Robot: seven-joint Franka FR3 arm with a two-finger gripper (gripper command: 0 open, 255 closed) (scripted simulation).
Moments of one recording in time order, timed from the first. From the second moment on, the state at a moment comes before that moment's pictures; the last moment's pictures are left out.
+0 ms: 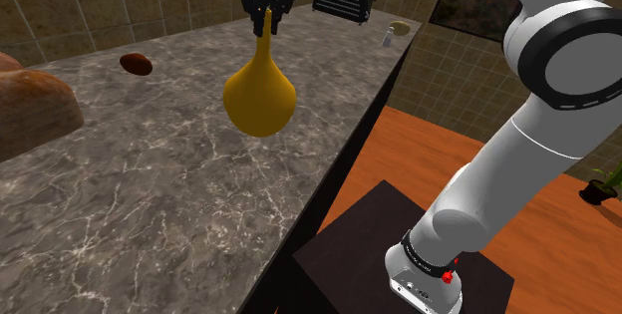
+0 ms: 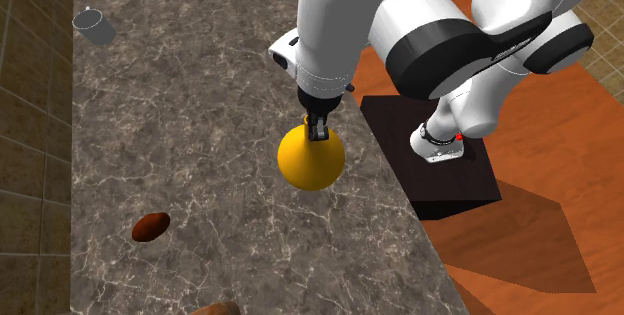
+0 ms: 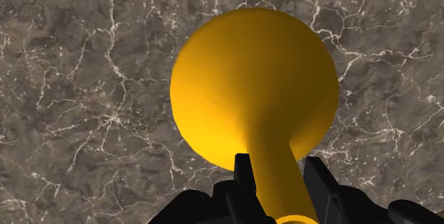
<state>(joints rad) 0.05 -0.05 0.33 -1.44 -0.01 1.47 0.30</state>
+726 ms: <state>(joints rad) 0.07 0.05 0.35 -1.17 -0.05 1.30 0.32</state>
